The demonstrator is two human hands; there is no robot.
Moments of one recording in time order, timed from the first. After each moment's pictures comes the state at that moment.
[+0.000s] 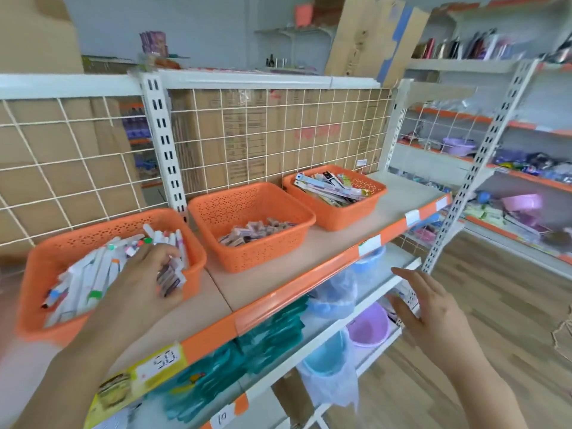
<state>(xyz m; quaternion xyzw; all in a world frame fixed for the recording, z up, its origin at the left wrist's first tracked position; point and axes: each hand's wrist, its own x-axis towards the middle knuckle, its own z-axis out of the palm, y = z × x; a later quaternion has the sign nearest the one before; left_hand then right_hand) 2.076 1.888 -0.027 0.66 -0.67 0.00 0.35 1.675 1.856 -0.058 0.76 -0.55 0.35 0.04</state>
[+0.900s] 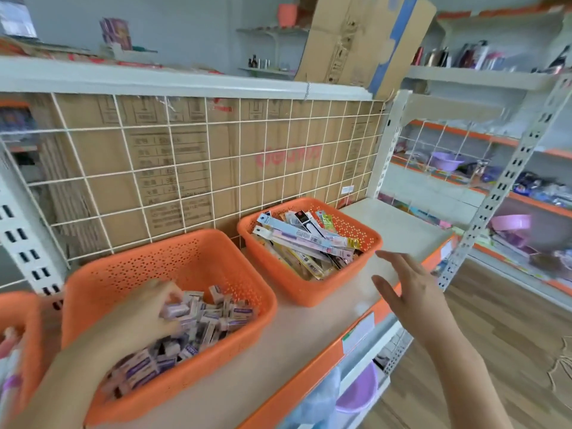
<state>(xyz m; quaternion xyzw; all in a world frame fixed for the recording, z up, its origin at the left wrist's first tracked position) 2.020 1.631 -0.048 0.69 -0.70 -0.15 0.11 1.628 1.585 -0.041 0.76 -0.55 0.34 0.06</state>
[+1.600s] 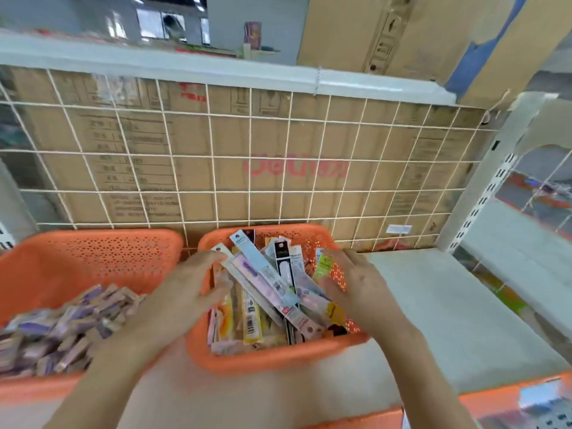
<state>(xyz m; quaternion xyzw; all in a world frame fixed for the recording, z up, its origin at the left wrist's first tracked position) 1.827 1.516 -0.035 0.76 -0.57 -0.07 0.30 1.607 1.352 -0.042 0.92 -0.32 0.23 -0.07</state>
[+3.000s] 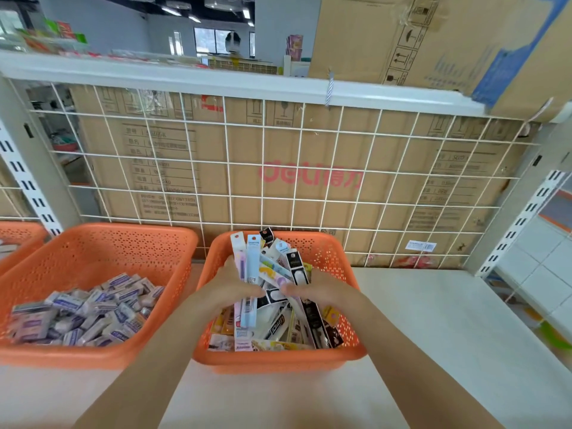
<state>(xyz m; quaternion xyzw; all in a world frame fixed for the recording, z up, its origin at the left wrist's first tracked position) 1.828 1.443 -0.082 0.77 -0.34 -0.36 0.40 1.668 1.314 -0.059 0.82 -0.35 -0.06 -0.45</state>
